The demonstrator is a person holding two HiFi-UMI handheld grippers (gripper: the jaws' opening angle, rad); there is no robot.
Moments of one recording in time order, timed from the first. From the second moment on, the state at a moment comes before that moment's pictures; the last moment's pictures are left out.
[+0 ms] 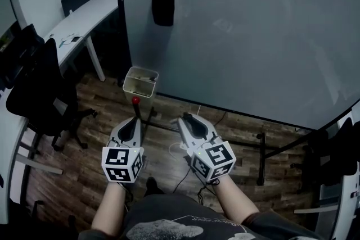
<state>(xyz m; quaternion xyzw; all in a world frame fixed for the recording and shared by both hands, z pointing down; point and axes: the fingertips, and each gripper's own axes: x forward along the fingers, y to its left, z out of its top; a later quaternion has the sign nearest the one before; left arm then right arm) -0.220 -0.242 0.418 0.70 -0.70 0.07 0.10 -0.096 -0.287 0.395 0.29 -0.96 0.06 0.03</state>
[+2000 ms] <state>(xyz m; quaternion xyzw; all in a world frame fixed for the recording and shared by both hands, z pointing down) -0.344 -0.329 0.431 0.73 -0.67 0.07 0.11 -0.243 -0.369 0.424 0.30 -0.95 0.06 0.04</state>
